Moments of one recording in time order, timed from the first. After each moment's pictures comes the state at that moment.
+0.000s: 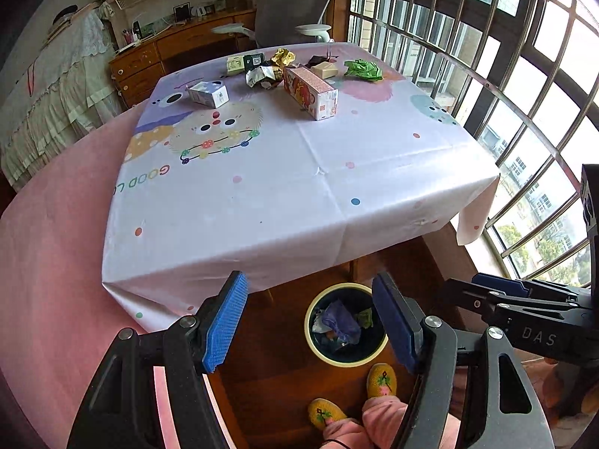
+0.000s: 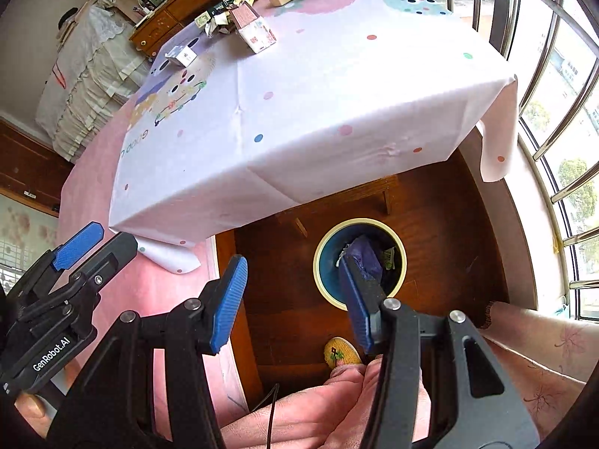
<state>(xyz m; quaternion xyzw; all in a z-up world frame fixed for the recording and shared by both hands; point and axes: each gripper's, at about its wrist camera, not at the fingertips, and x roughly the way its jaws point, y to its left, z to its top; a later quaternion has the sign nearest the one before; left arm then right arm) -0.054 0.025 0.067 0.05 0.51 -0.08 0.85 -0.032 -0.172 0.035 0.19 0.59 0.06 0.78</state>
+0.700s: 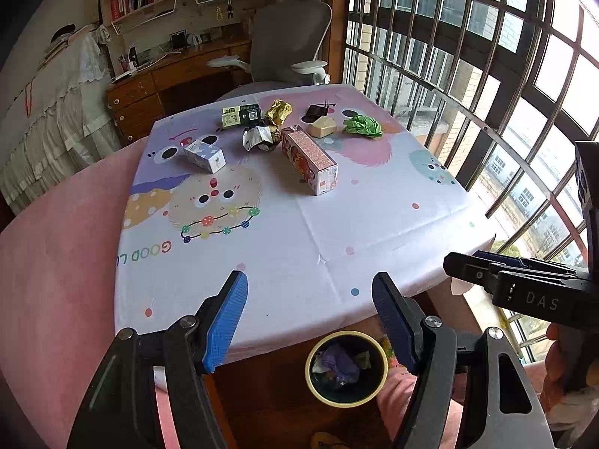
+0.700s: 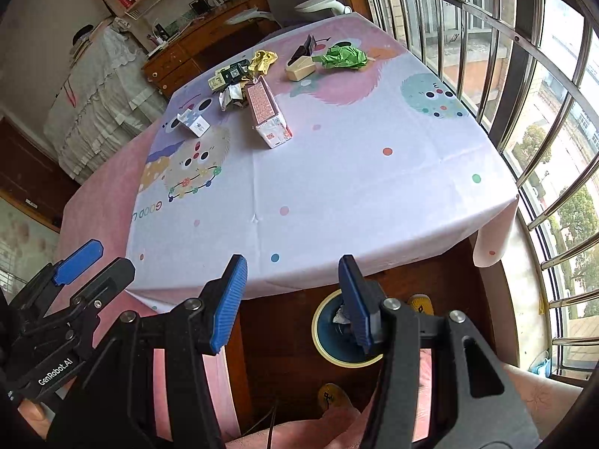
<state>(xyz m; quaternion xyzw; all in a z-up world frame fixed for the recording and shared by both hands) 0.040 0.019 0.118 0.04 0.48 -0.09 0.87 0.069 -0.197 0.091 0.17 0.54 0.06 0.82</state>
